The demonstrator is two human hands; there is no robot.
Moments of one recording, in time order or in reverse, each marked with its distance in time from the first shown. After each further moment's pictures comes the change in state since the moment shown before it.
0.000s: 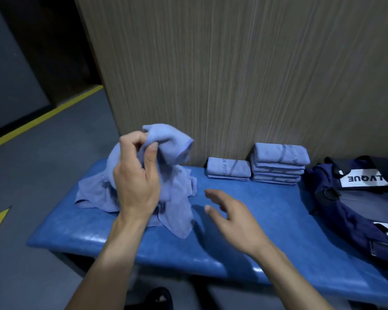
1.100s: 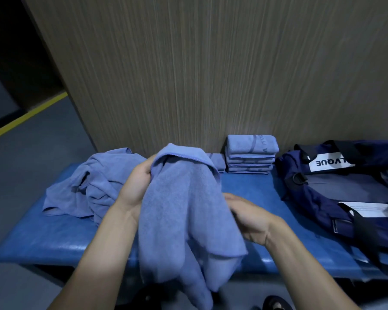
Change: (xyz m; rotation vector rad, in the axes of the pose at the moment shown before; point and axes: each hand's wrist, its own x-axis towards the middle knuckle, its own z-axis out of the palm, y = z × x) left_hand -0.016 0.049 0.045 -0.872 -0.639 -1.080; right_hand -0.022 0.012 -0.064 0.930 -0.354 0.327
